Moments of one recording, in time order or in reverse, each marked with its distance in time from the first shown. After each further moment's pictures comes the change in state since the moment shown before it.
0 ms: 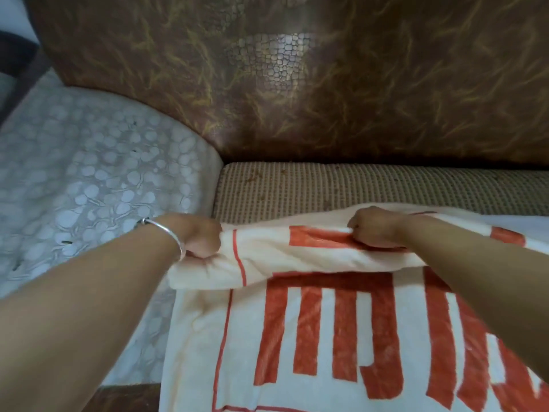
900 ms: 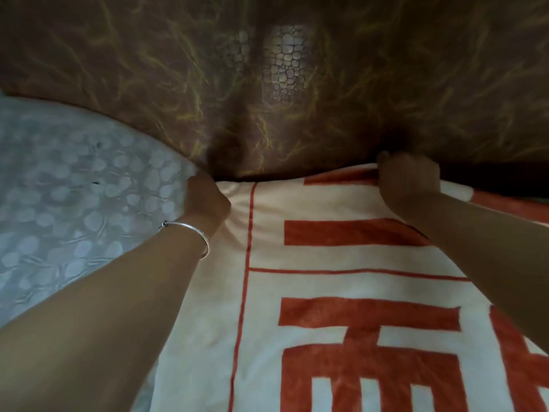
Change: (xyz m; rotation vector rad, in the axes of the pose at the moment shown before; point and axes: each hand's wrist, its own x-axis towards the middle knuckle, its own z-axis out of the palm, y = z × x) left_hand 0.159 -0.022 -0.063 -0.787 0.827 -0.211; right_hand 0.138 0.024 -0.059 -0.146 0.730 0.266
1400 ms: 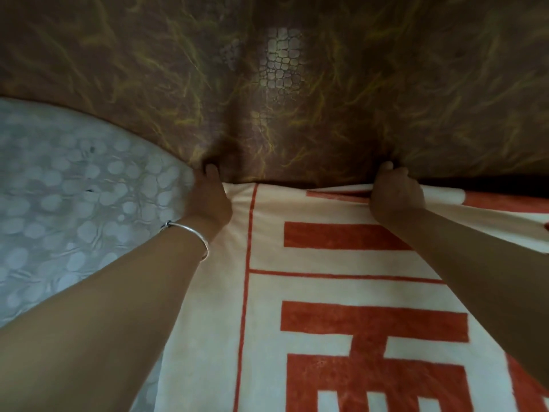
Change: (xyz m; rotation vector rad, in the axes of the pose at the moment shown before) left_hand 0.022 -0.004 0.007 0.117 -0.056 0.176; right_hand 0.002 -0.025 0.006 0.299 -0.141 0.257
